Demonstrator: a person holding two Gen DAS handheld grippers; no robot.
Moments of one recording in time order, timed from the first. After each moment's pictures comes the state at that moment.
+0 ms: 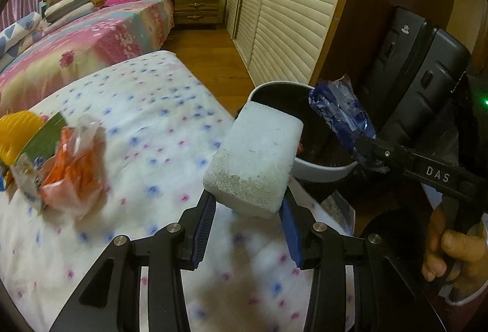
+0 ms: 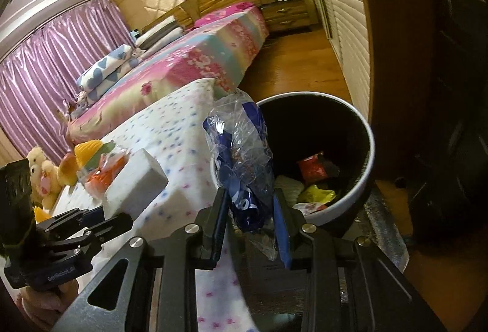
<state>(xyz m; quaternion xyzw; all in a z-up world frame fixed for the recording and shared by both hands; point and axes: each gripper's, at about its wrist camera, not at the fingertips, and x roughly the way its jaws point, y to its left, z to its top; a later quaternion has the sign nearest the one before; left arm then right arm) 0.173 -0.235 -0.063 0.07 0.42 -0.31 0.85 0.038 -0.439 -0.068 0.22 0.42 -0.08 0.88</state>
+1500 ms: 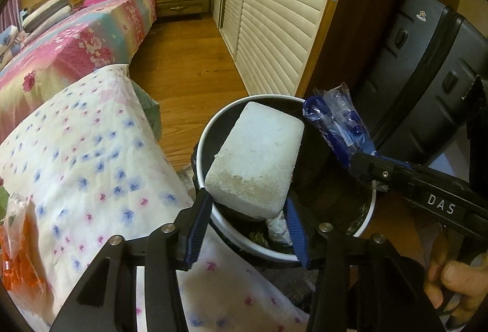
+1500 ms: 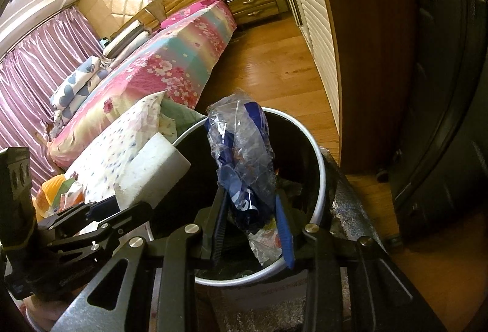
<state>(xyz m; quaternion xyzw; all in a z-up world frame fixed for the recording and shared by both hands) 0.241 -0.340 -0.083 0.10 0.44 -0.33 0.83 0.069 -0.506 -0.089 0.25 0.45 -0.13 0.85</state>
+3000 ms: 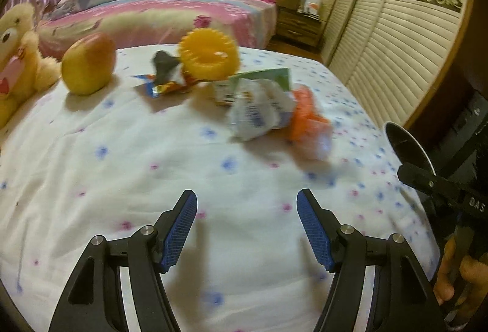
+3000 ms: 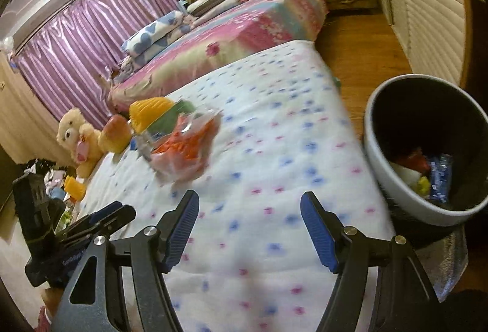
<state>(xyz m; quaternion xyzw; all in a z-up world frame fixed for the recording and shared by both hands) 0.150 -0.032 -0.061 -0.06 0.42 -0.13 0.90 0.104 -0.299 -0.076 0.21 0.46 0.06 0.86</state>
